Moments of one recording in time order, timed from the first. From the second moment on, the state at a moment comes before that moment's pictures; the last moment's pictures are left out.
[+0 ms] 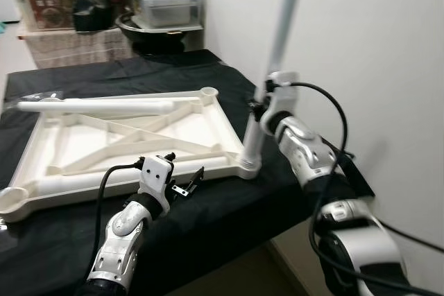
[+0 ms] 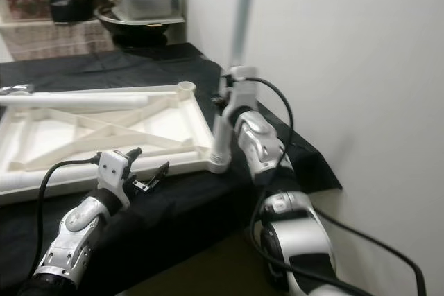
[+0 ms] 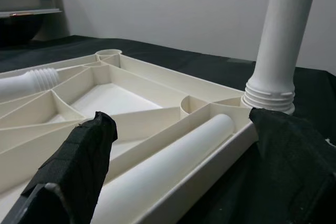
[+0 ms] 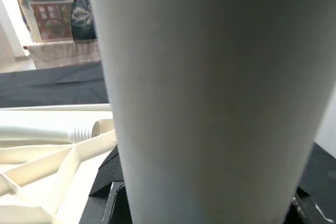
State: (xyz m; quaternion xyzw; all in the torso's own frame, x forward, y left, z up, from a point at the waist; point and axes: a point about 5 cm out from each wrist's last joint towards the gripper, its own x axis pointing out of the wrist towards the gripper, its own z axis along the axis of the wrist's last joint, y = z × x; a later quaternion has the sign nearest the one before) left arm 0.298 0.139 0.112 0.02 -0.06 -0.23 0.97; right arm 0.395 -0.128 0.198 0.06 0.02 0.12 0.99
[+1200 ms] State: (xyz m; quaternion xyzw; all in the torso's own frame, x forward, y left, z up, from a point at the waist) left arm 0.299 0.138 0.111 0.02 -0.06 -0.23 0.97; right arm 0.391 -0.105 0.208 0.03 0.01 0.26 0.97
